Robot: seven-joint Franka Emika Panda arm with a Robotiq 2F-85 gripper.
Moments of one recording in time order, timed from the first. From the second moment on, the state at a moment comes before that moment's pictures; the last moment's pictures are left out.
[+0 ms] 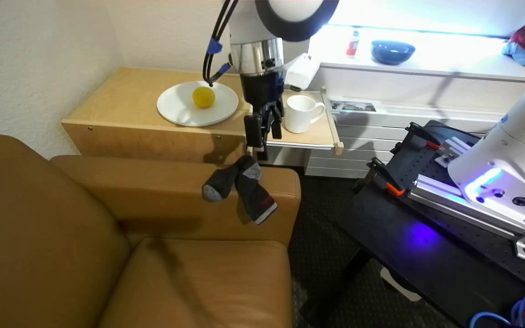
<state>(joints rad) 0.38 0.39 0.30 -2.20 0.09 2.36 0.12</state>
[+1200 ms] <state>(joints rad) 0.70 0.64 0.00 -2.04 -0.20 2.53 0.90</state>
